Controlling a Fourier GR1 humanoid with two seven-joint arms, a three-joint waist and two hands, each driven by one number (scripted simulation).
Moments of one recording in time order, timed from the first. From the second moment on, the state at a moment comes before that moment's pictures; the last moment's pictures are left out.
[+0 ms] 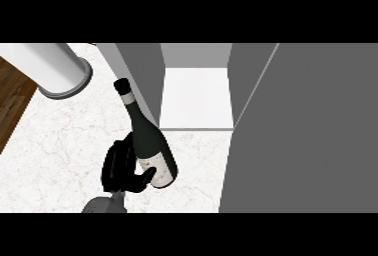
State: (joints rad) left arm -0.09 0.00 -0.15 -1.17 0.49 -0.08 -0.47; right arm -0.10 -0.03 0.09 -2.45 -0.11 0.11 0.61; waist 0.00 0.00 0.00
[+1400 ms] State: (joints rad) left arm -0.36 0.00 -0.53 -0.90 0.90 0.28 -0.72; right arm -0.11 -0.03 0.06 -2.41 -0.15 0.13 0.59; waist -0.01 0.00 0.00
